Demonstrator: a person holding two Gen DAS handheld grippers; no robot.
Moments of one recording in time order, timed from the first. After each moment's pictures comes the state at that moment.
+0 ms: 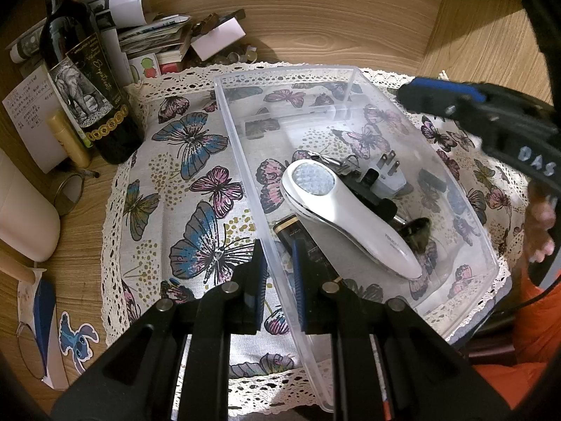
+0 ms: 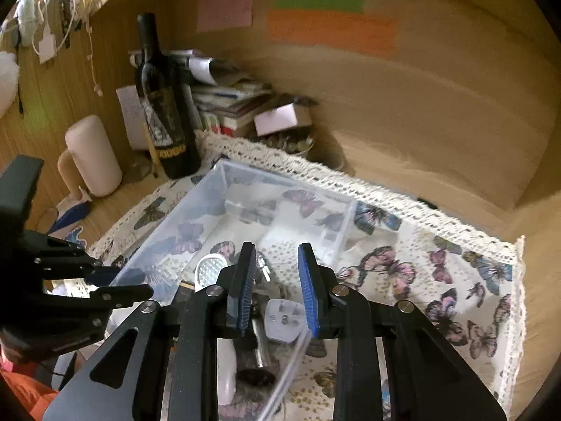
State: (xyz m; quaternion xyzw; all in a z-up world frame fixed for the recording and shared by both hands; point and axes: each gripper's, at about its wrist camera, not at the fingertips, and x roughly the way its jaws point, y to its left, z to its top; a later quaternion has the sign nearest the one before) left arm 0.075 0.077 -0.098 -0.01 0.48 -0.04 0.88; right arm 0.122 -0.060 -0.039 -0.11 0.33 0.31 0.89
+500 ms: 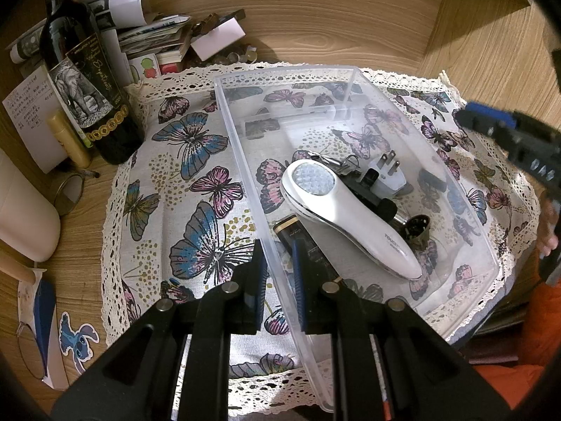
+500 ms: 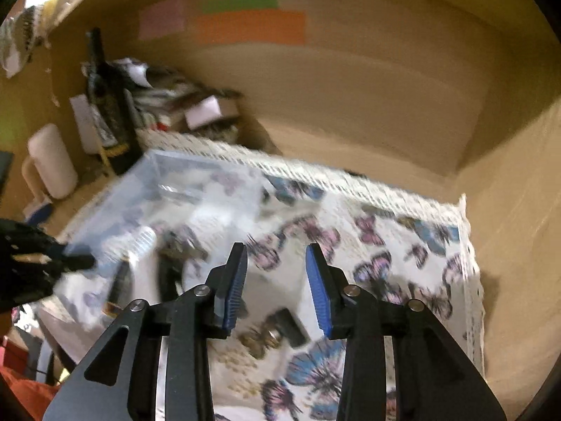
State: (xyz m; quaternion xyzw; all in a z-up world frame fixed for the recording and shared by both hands) left arm 0.075 0.077 -0.098 -0.01 0.48 -0.04 0.88; right arm 0.126 -0.125 -0.053 -0.11 0.35 0.21 0.91
